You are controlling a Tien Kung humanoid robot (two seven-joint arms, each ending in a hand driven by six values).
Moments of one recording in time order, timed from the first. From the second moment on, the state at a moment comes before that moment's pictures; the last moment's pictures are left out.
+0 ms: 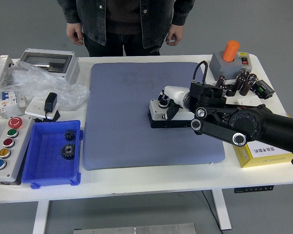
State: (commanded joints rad) left arm -0.03 0.29 -0.24 -0.21 0.35 0.04 -0.02; right arm 1.09 -0.24 0.12 1.12 -1.21 0.01 -0.63
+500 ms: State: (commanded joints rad) left arm -0.03 0.29 -0.23 -0.21 0.32 0.03 -0.03; right arm 1.10 -0.28 0.07 1.25 -1.42 0.00 -0.65
